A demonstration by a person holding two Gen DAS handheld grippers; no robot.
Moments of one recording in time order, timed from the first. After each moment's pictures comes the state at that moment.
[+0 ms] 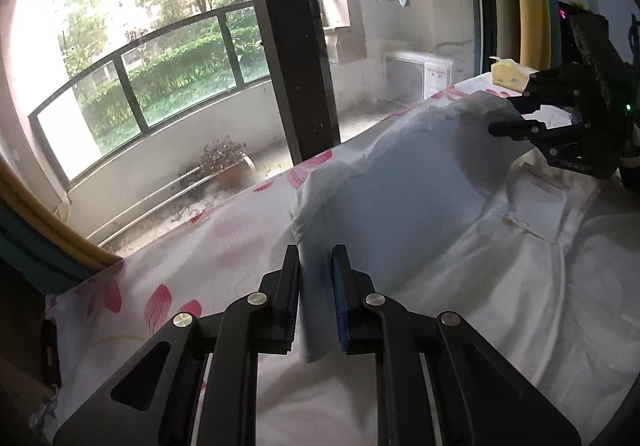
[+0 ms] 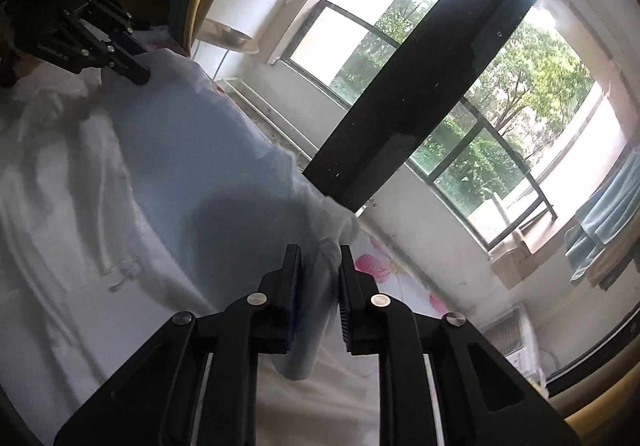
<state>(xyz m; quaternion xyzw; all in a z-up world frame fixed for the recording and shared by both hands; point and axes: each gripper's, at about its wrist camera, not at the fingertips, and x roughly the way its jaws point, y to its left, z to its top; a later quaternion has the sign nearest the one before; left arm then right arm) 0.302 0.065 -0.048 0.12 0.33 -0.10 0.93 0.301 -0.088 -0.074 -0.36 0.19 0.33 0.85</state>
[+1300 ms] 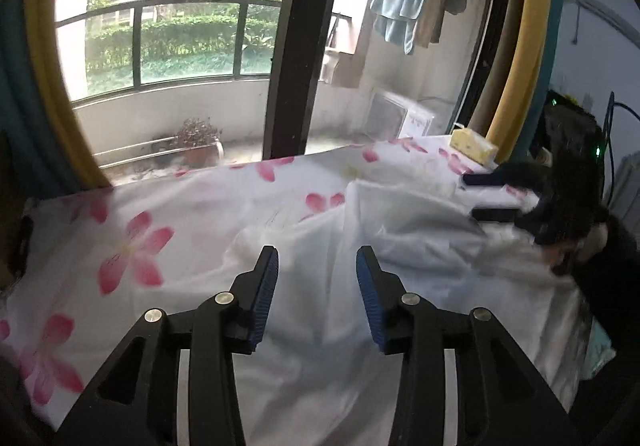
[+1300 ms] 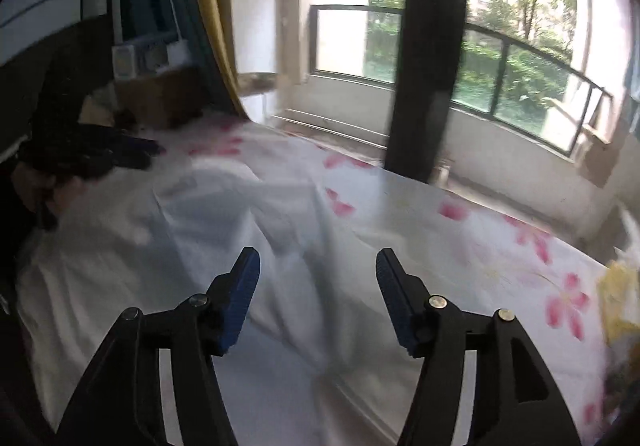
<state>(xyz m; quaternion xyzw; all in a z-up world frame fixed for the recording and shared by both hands) 0.244 0.081 -0.019 -0.06 0.32 -0.14 0.93 0.263 -0.102 -0.032 -0.15 0.31 0.44 0.83</state>
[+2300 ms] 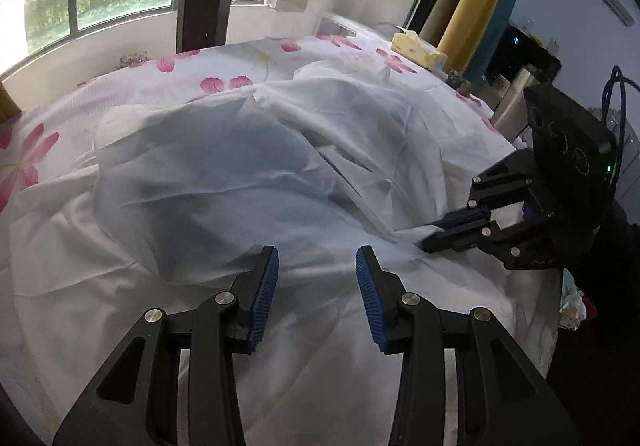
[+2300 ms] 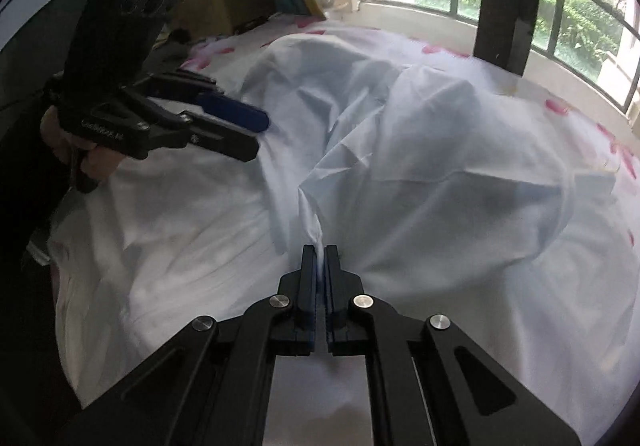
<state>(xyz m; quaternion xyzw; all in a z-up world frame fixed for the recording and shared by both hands) 0.213 0.013 -0.083 -0.05 0.44 -0.23 0.87 0.176 -0.104 -0.103 -0.17 0.42 0.49 0.74</state>
